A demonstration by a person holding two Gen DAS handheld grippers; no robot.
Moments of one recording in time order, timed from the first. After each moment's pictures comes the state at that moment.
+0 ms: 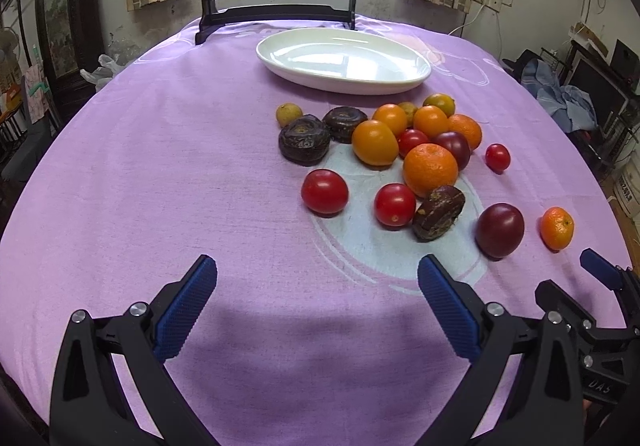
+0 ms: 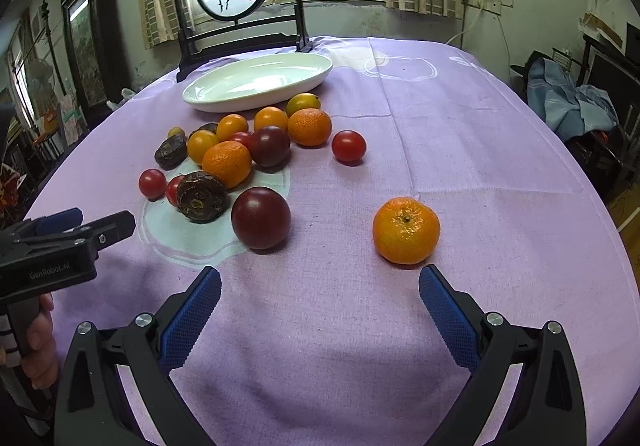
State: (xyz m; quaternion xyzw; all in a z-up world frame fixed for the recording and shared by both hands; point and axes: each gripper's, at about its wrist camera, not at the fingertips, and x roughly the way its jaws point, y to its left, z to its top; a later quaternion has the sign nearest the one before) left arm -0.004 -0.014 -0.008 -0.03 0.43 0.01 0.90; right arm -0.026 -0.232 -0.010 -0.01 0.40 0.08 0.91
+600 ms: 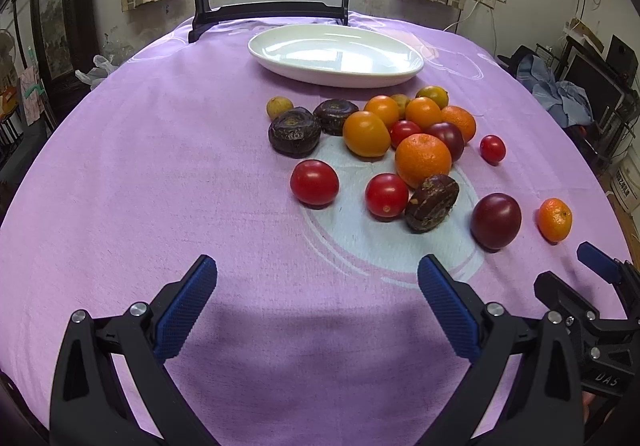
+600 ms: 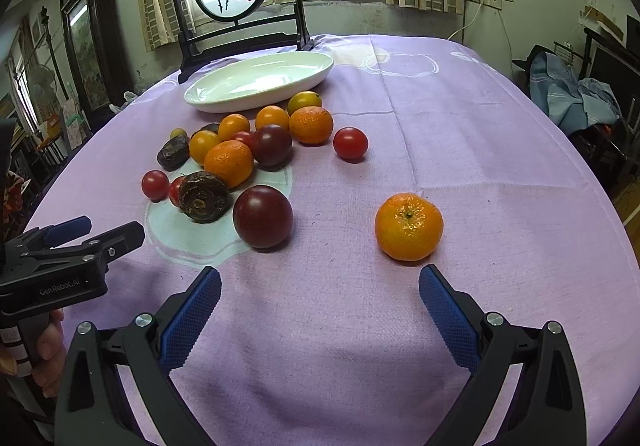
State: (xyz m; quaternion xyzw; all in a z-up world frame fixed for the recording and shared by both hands) left arm -0.005 -0.018 -0.014 -0.03 0.43 0.01 0.90; right arm -0.025 -0.233 -0.011 0.00 0.40 0.09 0.91
